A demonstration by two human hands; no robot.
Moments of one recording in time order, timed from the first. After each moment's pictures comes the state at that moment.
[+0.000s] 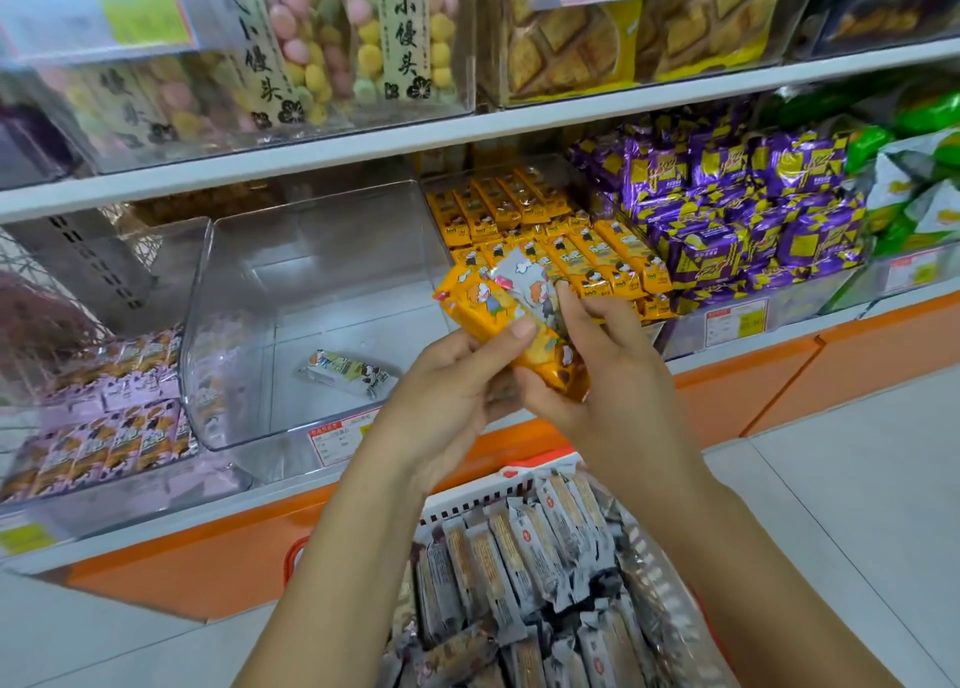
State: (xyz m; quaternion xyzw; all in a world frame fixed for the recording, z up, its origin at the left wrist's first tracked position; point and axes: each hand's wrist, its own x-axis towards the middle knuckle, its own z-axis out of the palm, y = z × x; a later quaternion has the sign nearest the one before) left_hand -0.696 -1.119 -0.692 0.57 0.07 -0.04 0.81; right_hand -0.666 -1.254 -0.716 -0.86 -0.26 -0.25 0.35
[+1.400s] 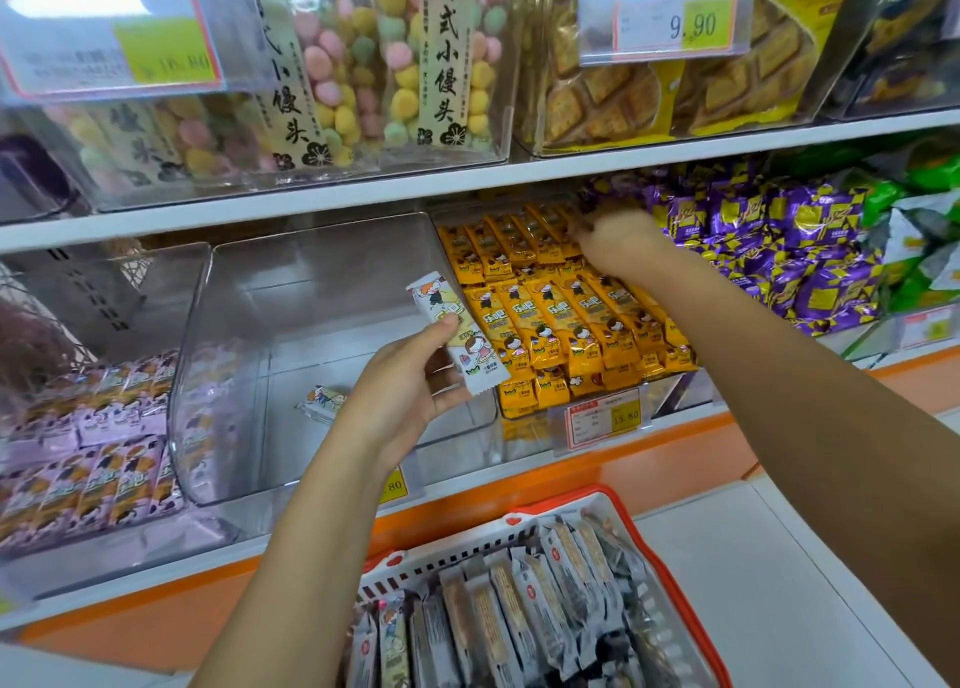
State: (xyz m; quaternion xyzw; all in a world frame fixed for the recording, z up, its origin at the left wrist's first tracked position) left_hand -0.641 -1.059 -0.706 0.54 0.17 0.01 0.82; right_hand -0.448 -1.227 -0.665 -0.98 -0.17 -0.05 0.07
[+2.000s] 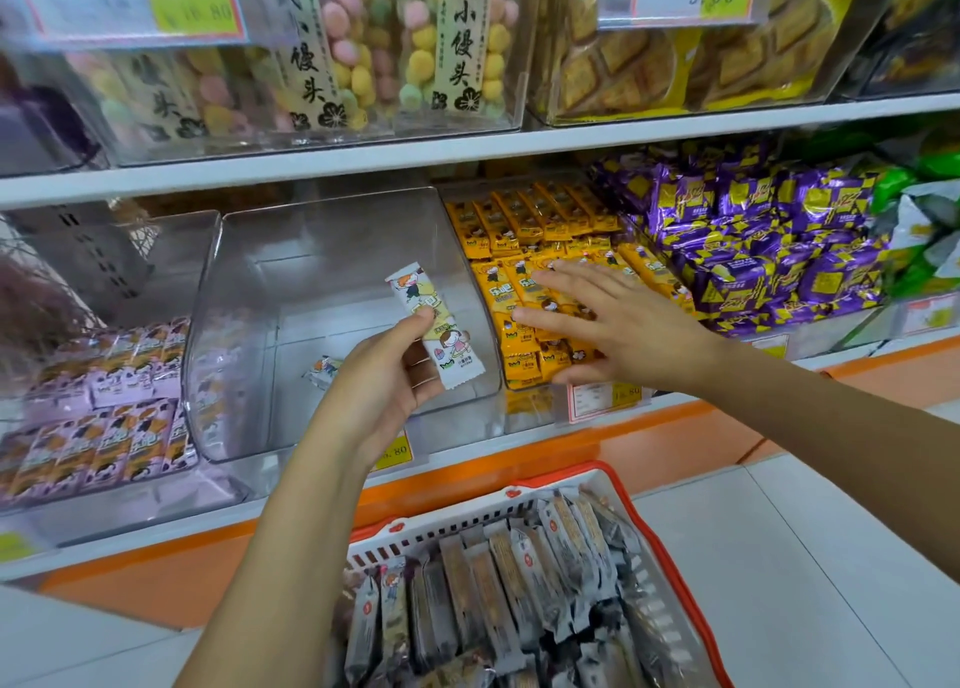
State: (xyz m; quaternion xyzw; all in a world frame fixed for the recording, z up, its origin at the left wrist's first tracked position) left_hand -0.663 -1.048 -0.715 0.51 0.19 0.04 0.83; right_hand -0.528 -1.271 -0.719 -0.79 -0.57 -0.20 -0.05
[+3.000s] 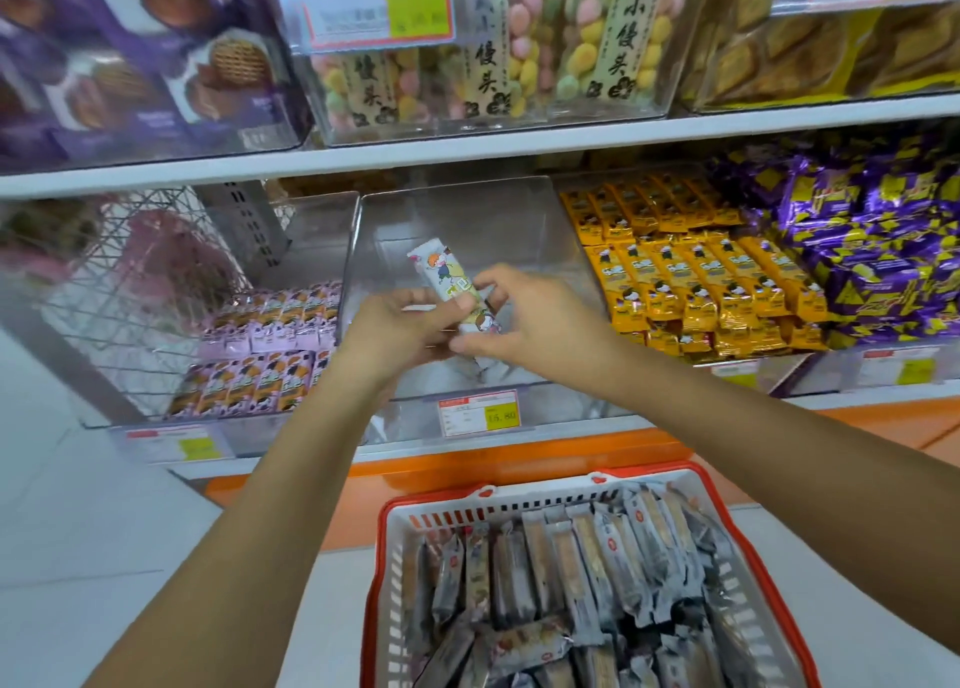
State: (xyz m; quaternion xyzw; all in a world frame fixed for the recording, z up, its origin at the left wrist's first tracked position) left_hand -0.707 -0.975 -0.693 0.68 0.24 0.10 0.68; right_hand -0.626 -1.116 -0.691 -0.84 -0.45 0.04 0.31
